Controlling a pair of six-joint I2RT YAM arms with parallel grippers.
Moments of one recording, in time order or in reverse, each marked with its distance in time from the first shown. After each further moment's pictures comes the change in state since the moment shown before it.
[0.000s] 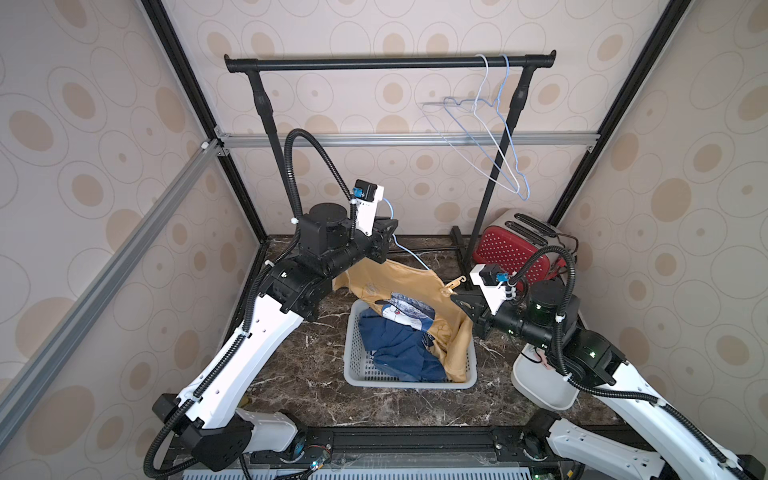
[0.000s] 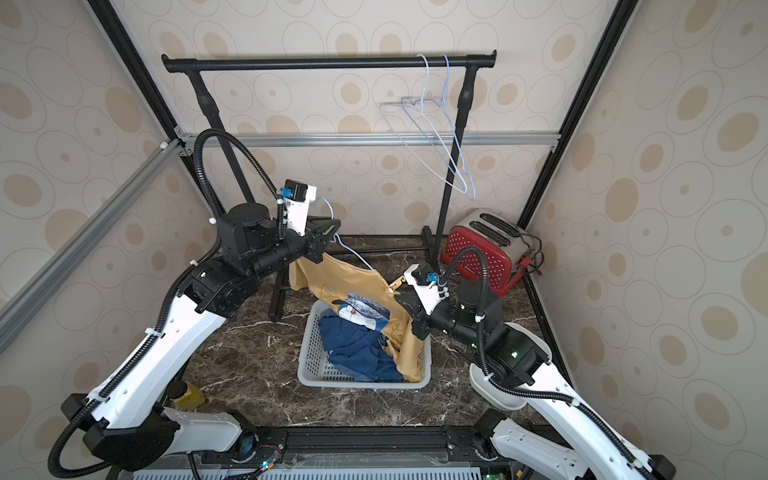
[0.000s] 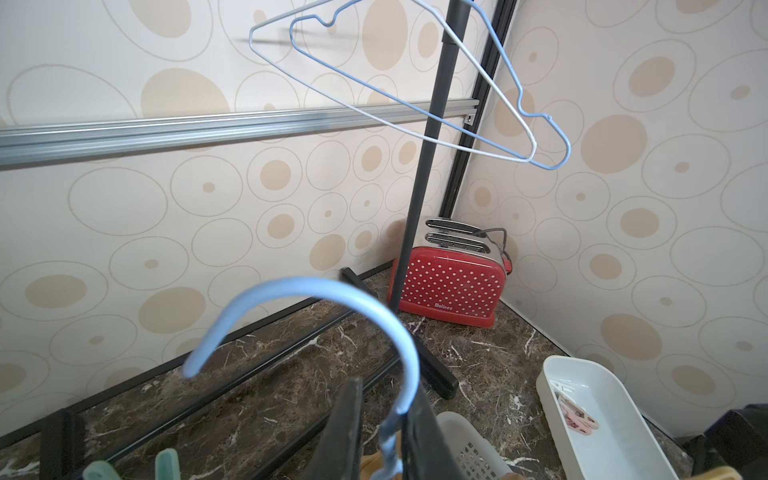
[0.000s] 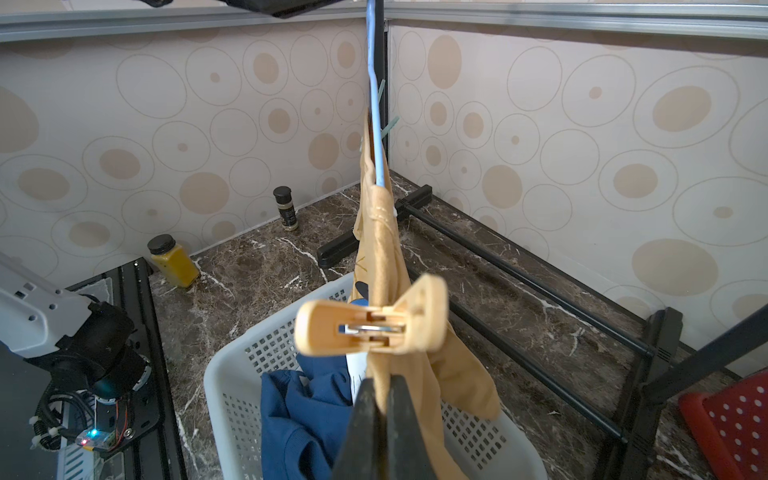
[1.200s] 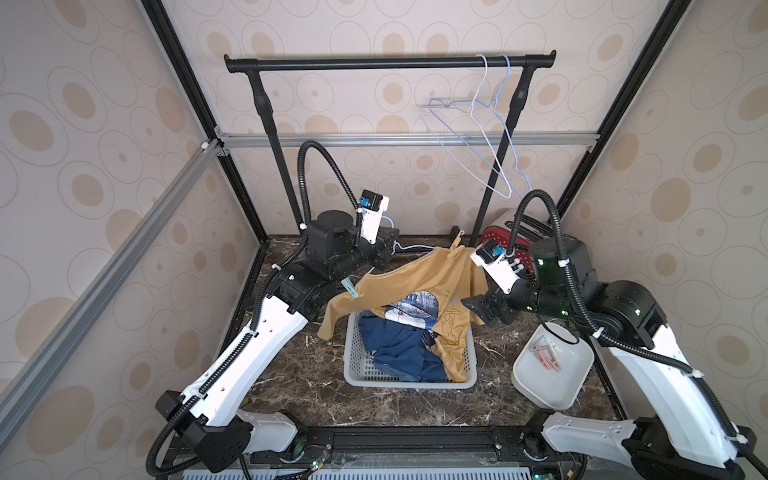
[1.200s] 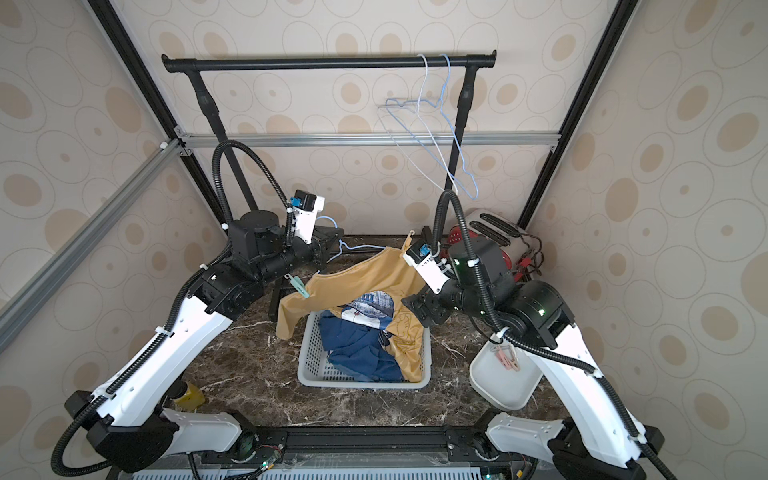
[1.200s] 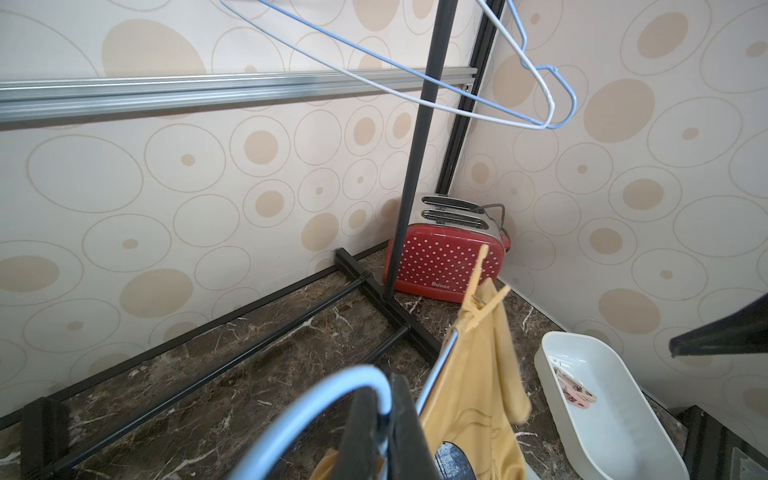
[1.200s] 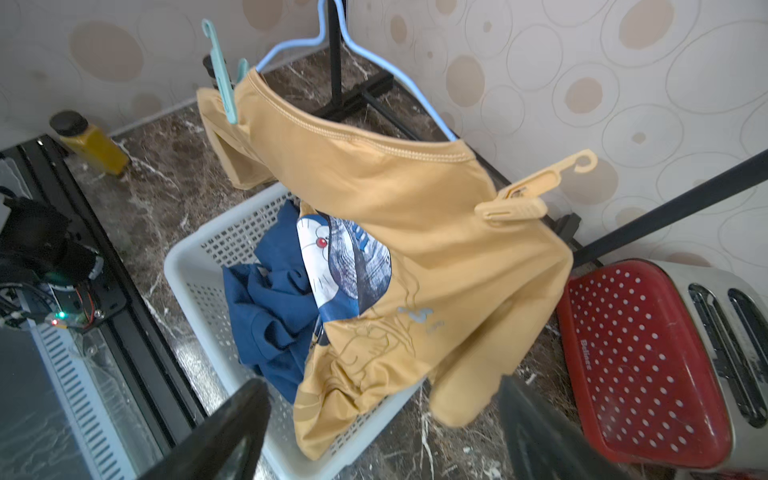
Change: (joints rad) left arm 0.000 -0.008 -0.085 0.029 0.039 0.002; right arm -0.004 0.323 0.710 -0.805 0.177 -0.154
